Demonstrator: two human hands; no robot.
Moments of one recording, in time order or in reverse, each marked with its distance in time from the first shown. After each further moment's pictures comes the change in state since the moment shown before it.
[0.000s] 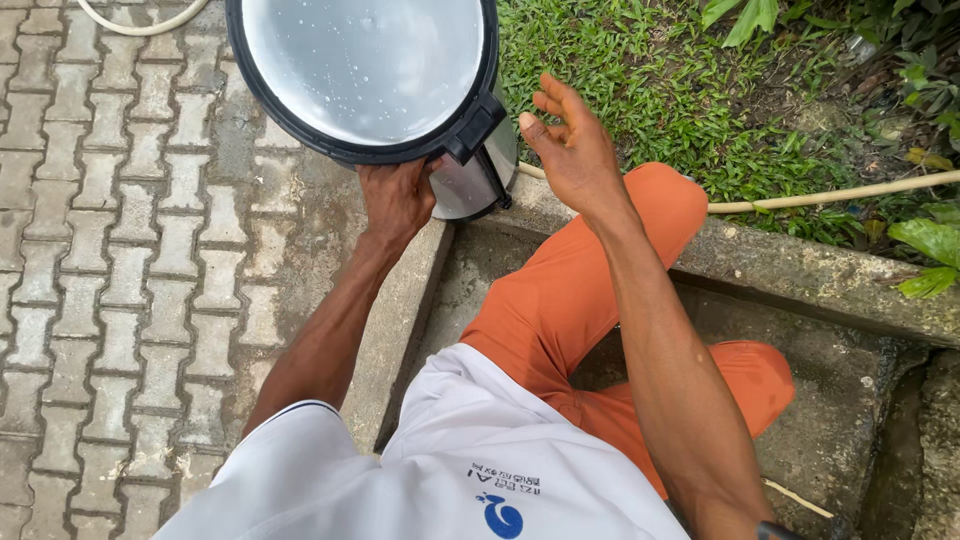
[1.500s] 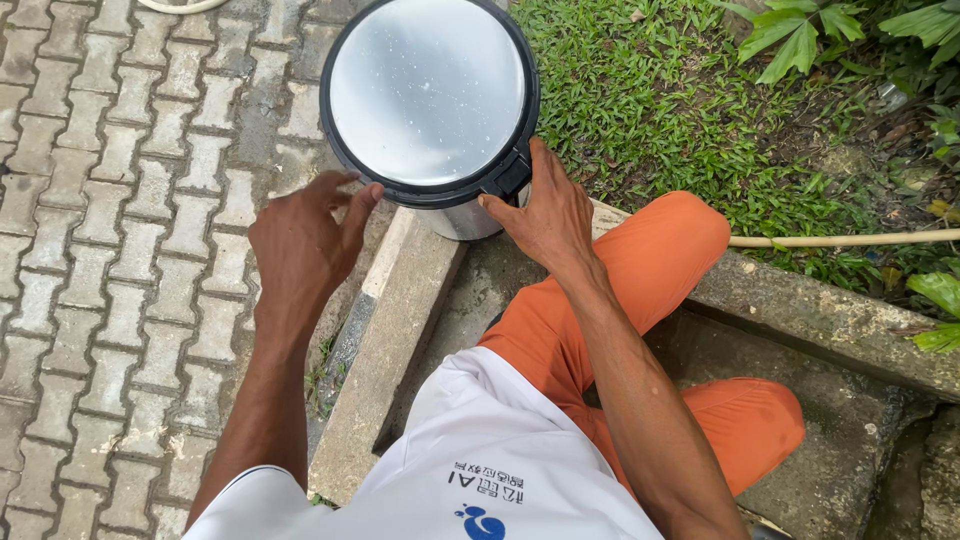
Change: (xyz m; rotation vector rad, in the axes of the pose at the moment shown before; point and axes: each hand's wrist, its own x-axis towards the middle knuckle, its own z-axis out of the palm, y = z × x) left_hand 0.023 0.075 -0.199 0.165 -0.501 -0.813; right_hand -0.011 0.010 0.066 -0.534 0.008 -0.146
